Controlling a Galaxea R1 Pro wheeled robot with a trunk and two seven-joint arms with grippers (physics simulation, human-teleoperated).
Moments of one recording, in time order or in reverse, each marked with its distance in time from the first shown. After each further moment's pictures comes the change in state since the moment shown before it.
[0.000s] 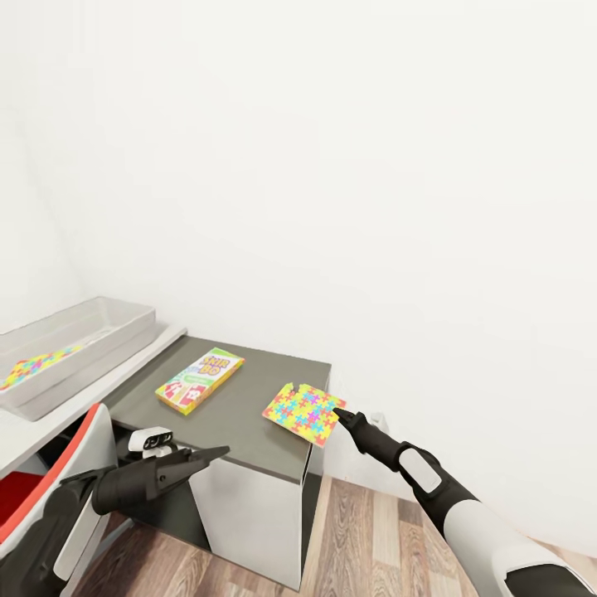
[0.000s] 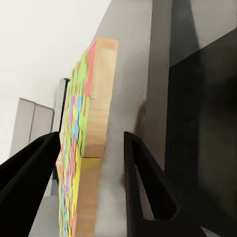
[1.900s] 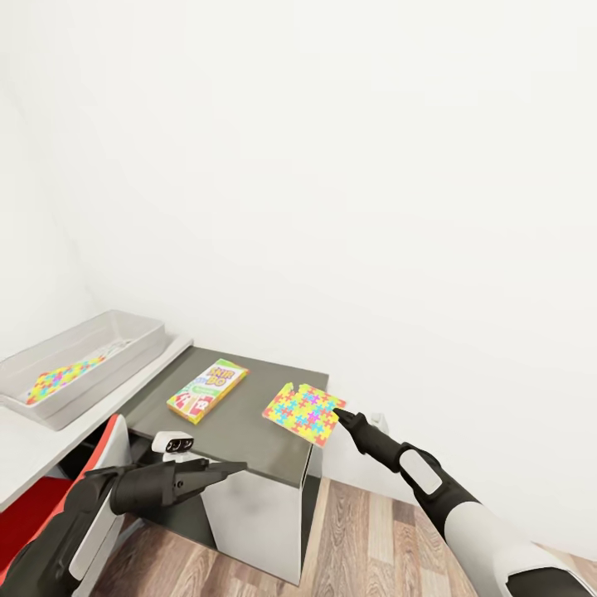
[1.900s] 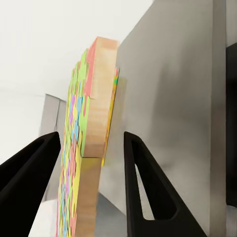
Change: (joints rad) left arm -0.009 -0.003 -0.105 -0.017 -0.025 0.100 0.000; right arm 0.008 -0.002 0.000 -0.011 0.000 -0.002 0.006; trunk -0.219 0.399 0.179
